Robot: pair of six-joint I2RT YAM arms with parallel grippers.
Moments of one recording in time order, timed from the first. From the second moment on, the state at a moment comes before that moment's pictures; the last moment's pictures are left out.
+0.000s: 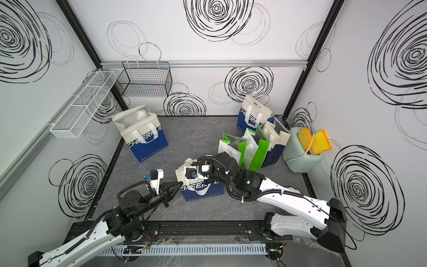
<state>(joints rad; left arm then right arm) -0.86 0.28 0.14 0.11 0.09 -0.57 1.07 1.11 0.98 -0.21 0.06 -0.74</state>
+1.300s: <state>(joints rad) -0.86 0.28 0.14 0.09 0.09 -0.57 1.05 1.05 1.00 -0.24 -0.04 -0.73</state>
